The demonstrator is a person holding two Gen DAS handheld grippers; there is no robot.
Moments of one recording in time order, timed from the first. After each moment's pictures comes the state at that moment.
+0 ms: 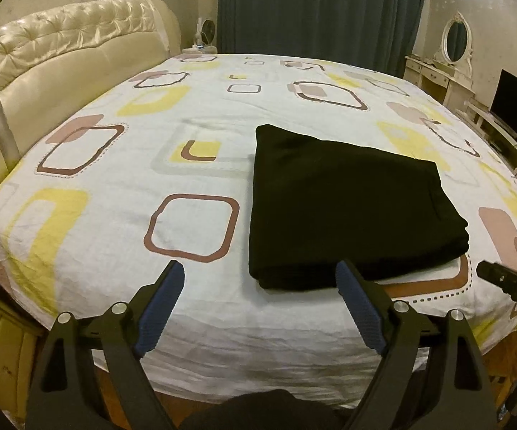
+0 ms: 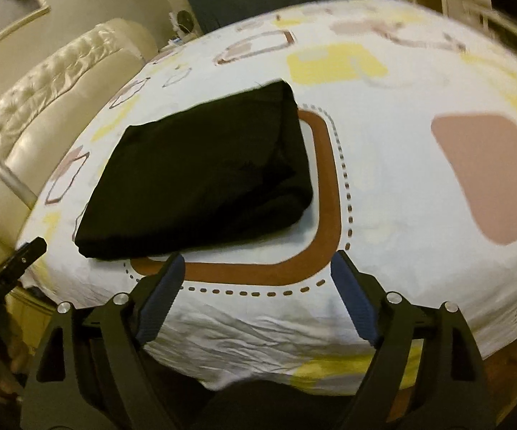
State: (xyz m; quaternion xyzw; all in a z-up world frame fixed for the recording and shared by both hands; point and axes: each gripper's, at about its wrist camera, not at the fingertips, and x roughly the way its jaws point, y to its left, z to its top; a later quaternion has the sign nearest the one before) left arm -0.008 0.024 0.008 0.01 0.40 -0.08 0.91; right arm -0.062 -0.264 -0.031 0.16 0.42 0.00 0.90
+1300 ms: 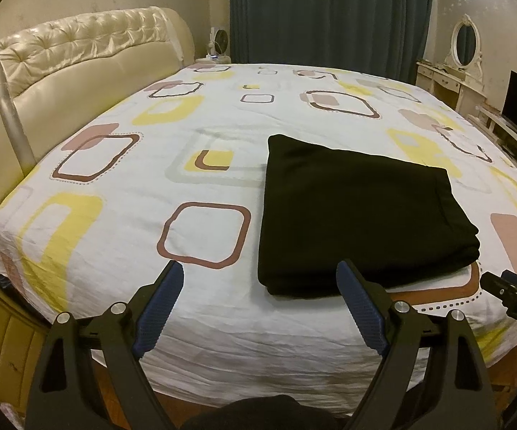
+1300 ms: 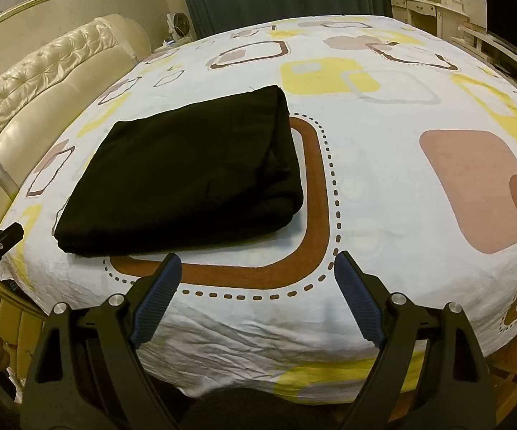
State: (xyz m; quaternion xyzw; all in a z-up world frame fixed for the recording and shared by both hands) left arm -0.014 0.017 0.009 0.02 0.38 -0.05 0.93; right arm -0.058 -0.264 -0.037 0.13 0.41 -0.02 0.90
